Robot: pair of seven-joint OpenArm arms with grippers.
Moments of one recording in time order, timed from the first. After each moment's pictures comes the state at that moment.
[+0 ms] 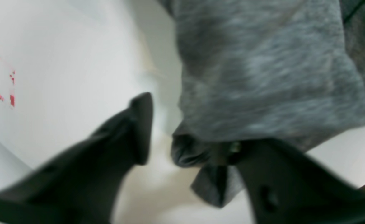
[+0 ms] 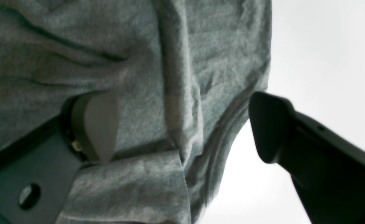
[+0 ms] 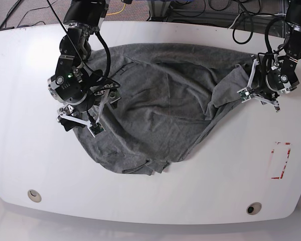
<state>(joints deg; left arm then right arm) 5.3 -41.4 11.2 99.0 -8.4 -41.8 53.7 1.3 -1.2 10.7 111.6 0.9 40.6 -72.5</state>
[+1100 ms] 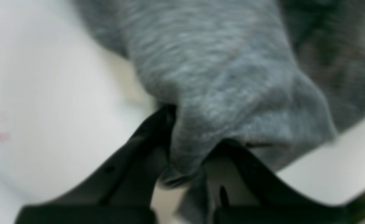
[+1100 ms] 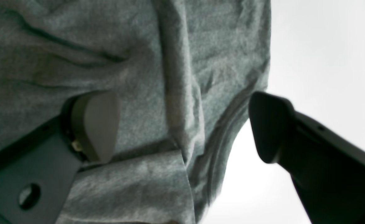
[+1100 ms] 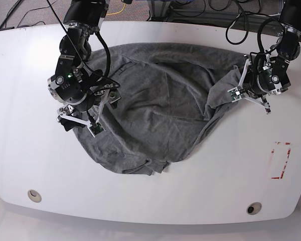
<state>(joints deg) 2.8 -39.2 14.6 99.0 -5.1 -42.0 53.6 1.3 -1.2 10.7 111.6 0.9 40.6 -72.5</state>
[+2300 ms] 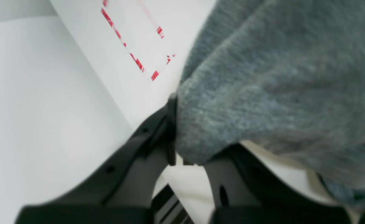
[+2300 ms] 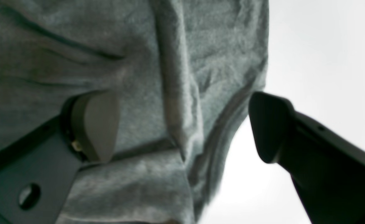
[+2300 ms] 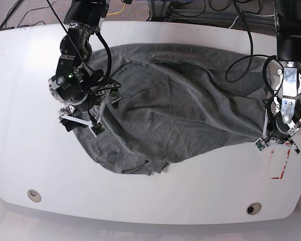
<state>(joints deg) -15.6 -30.5 2.4 84.1 17.5 -42.2 47.7 1.3 -1.4 10.5 111.6 1.0 40.6 -72.5</state>
